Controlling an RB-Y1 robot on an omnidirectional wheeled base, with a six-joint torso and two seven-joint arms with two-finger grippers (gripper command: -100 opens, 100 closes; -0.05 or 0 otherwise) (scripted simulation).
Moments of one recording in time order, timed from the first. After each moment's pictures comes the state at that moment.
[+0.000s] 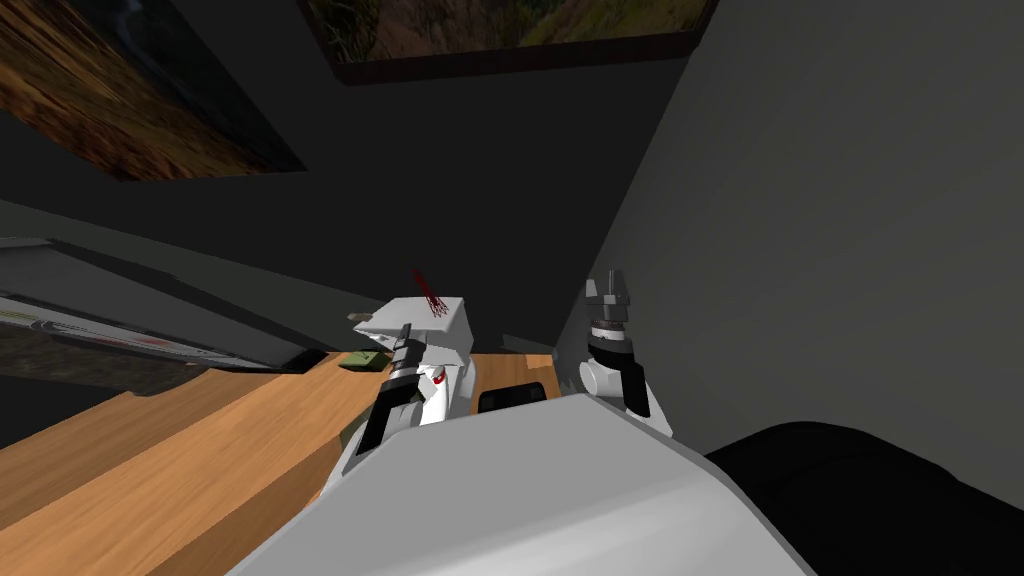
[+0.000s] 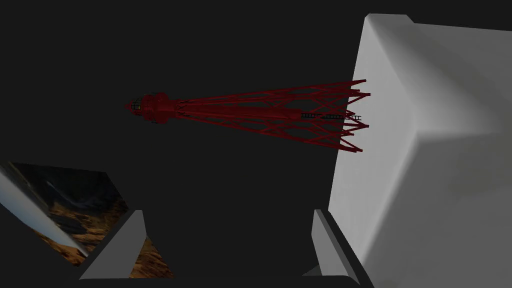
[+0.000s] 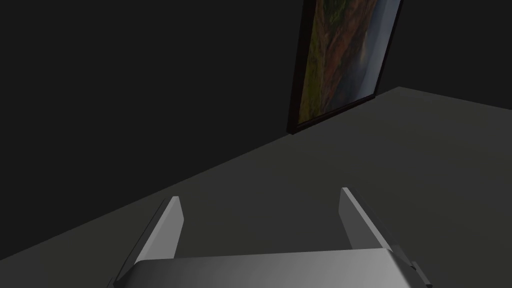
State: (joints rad) left arm 0.48 0.17 0.11 -1.89 0.10 -0.36 0.12; right arm 0.53 -0.02 -0.04 -2.38 -0.10 -0.49 0.11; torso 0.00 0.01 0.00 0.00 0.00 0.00
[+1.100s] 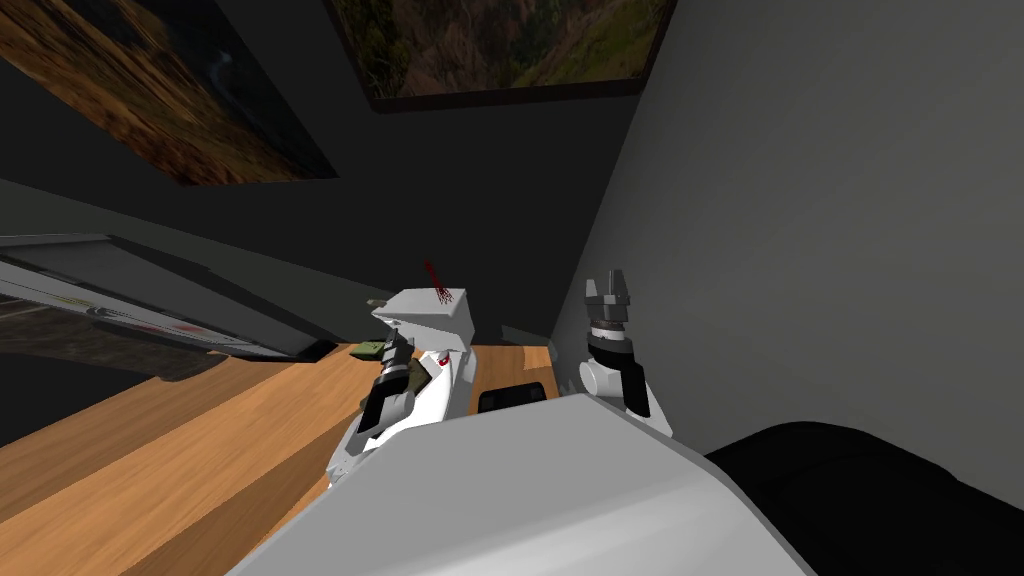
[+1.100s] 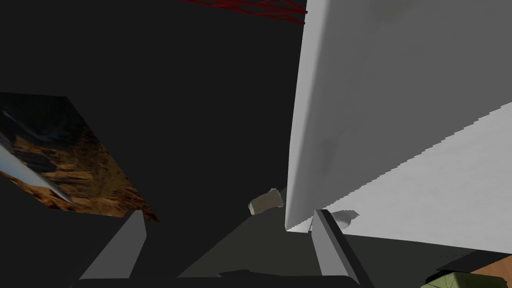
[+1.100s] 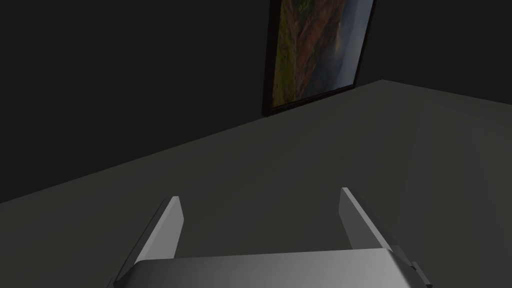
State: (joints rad) left arm 0.29 0.22 0.27 -1.56 0.18 -0.38 0.15; right arm 0.53 -0.02 -0.04 -2.38 -0.10 -0.49 0.11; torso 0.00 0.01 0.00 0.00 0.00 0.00
